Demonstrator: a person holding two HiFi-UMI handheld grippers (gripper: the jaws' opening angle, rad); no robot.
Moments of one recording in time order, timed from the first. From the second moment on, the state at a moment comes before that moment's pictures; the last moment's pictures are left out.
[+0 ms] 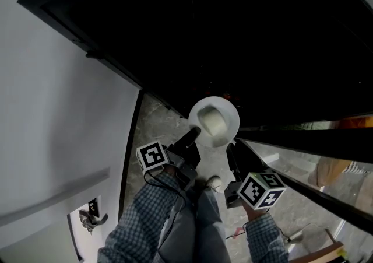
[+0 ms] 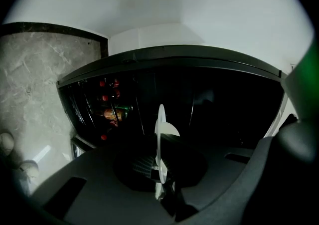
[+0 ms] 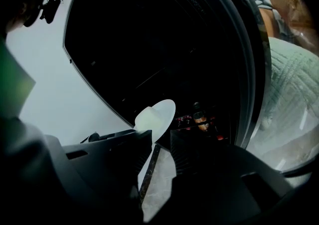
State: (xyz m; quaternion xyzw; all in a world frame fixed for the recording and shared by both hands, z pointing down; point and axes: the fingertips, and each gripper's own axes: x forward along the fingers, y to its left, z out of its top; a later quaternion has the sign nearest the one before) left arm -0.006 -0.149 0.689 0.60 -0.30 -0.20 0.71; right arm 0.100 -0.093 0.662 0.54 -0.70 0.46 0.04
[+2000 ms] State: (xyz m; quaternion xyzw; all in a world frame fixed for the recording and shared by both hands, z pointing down) left arm 0.014 -0.205 0.729 0.65 -0.30 -0.10 0.69; right arm 0.041 -0.144 0.728 0.30 -0.75 -0.15 0.57
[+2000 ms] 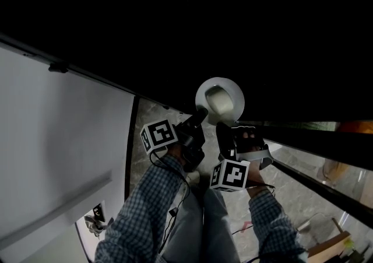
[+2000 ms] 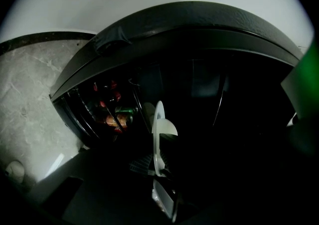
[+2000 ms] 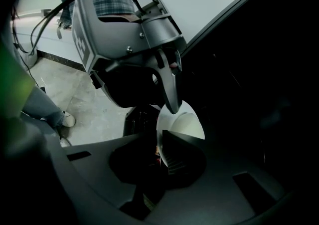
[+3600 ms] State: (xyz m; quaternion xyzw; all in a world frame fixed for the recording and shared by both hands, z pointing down) left arm -0.034 -0.116 0.718 0.67 -0.30 -0.06 0.68; right arm 0.034 -0.173 0.733 0.35 -0.75 -0.11 0.55
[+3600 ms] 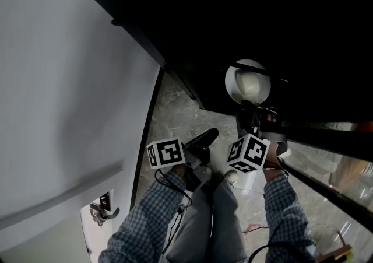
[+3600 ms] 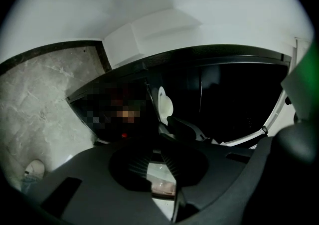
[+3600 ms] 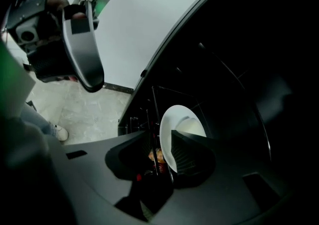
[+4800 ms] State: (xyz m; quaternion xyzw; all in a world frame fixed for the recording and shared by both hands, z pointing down) left arm -0.021 -0.058 0.510 0.81 -0.23 0.02 0.54; right arm 0.051 -0.038 0.510 0.45 -0.82 0.11 0.33
